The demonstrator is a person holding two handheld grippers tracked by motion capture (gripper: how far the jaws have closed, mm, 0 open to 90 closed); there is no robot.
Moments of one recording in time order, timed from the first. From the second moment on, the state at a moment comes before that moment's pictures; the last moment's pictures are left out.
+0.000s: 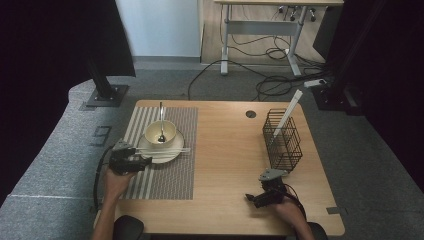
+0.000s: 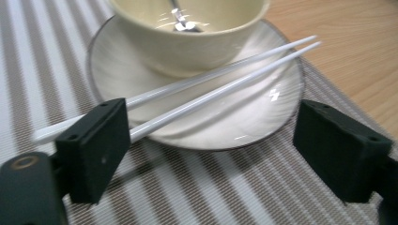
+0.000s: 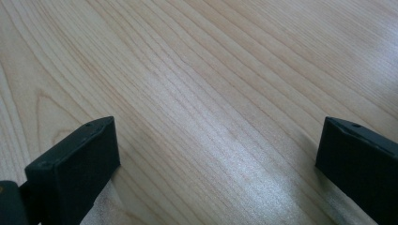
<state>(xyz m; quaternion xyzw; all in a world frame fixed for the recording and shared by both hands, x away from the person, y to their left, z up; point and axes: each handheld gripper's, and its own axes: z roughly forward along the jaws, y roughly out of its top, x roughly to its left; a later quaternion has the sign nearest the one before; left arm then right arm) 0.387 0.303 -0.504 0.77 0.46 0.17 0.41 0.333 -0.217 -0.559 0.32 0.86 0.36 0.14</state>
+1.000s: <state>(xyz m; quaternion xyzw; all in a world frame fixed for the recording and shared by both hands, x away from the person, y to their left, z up) 0.395 0.247 -0.535 0.79 0.43 0.17 0.42 0.334 -0.216 -0.559 0.32 0.86 0.36 0.14</state>
